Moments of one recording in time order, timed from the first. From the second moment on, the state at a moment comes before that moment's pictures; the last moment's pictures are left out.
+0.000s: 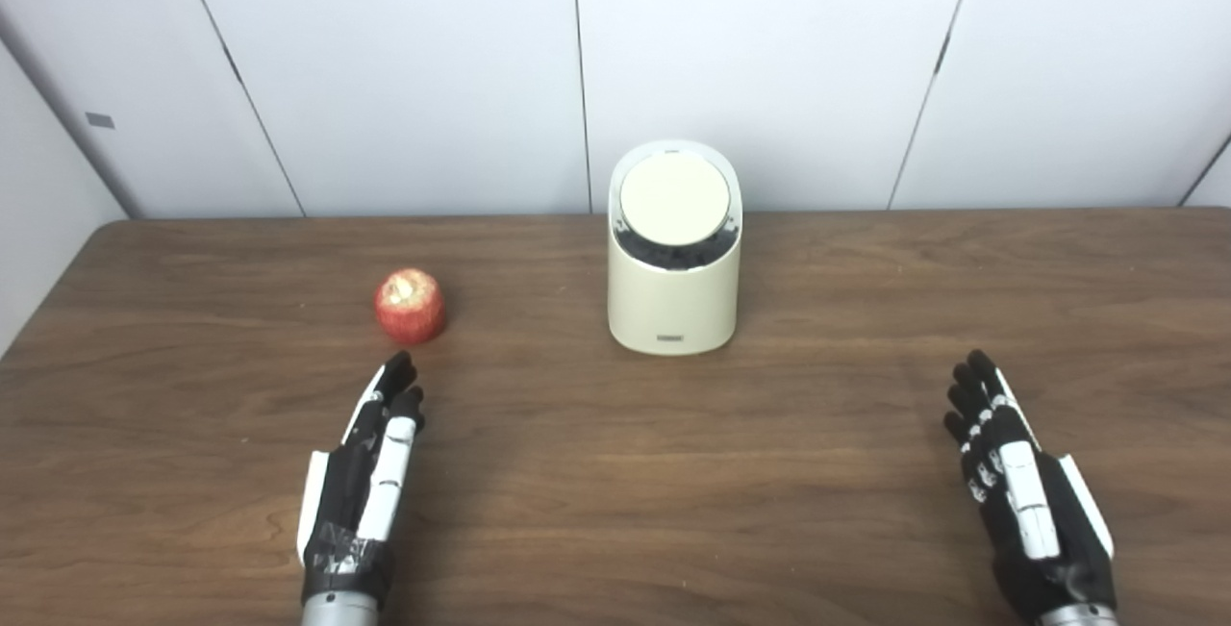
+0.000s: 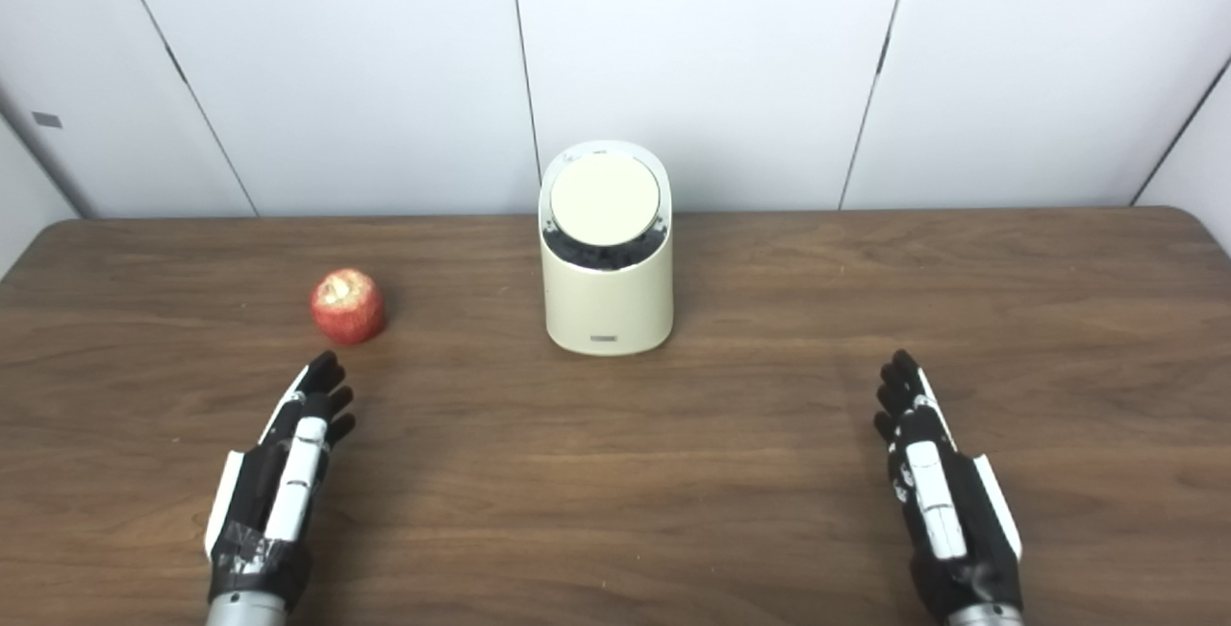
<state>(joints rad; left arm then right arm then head) 0.23 -0.02 0.09 -0.39 0.01 0.14 0.04 0.17 -0.14 -0.08 -0.26 0.19 0.03 0.11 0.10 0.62</state>
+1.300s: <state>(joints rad) 0.24 -0.02 0.07 -0.29 0.01 0.01 0.03 0.02 -0.19 0.00 -0.33 -0.18 0.15 0.09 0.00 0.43</state>
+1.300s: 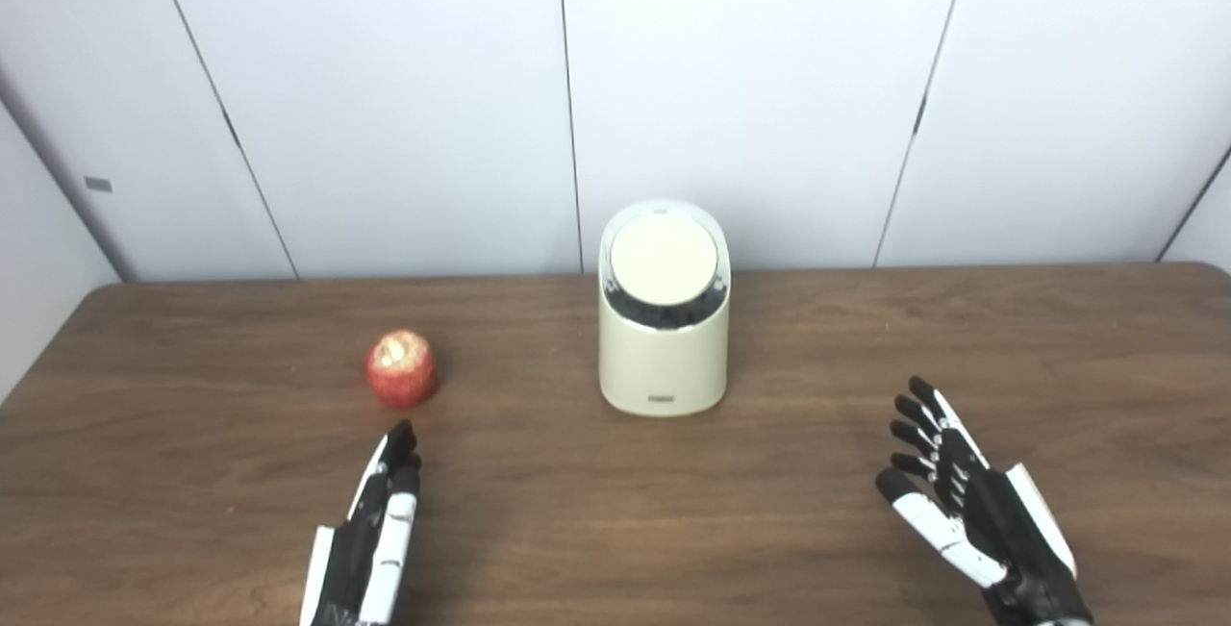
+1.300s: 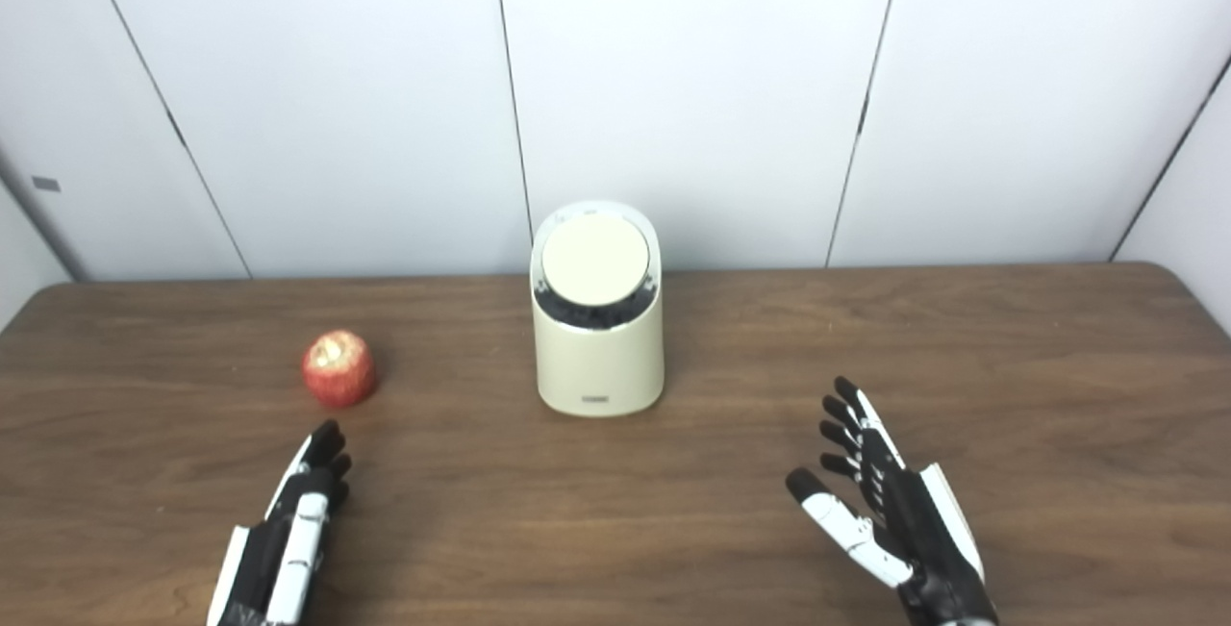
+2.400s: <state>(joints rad) 0.24 -0.02 0.05 -0.25 -0.01 -0.05 0.02 -0.52 -0.14 0.16 -0.01 -0.36 0.30 0.09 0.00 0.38</state>
